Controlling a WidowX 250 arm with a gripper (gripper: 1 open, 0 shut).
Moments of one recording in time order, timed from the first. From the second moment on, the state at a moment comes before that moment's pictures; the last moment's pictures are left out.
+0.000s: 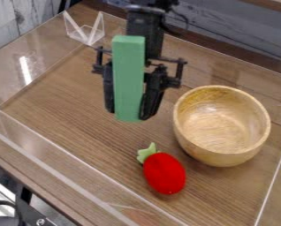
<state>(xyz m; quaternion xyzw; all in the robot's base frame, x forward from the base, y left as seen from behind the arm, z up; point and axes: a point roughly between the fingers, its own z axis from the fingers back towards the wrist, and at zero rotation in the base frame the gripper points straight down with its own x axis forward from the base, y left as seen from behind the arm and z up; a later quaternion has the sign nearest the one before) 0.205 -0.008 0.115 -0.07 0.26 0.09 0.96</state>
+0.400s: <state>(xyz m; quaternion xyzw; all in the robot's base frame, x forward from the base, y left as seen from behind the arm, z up) 0.209 0.034 0.100 -0.07 0.25 0.11 0.96</state>
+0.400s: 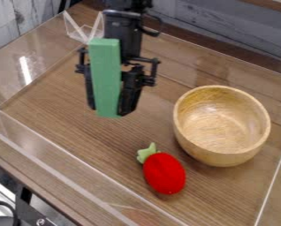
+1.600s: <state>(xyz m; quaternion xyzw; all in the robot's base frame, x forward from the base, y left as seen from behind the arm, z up) 0.215 0.001 0.061 -0.07 0.28 0.01 0.96</state>
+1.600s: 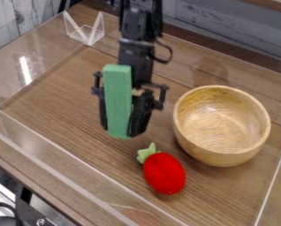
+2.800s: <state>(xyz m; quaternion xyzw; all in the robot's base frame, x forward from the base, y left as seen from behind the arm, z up) 0.213 -0.006 0.118 -0.11 0.21 0.06 0.97</state>
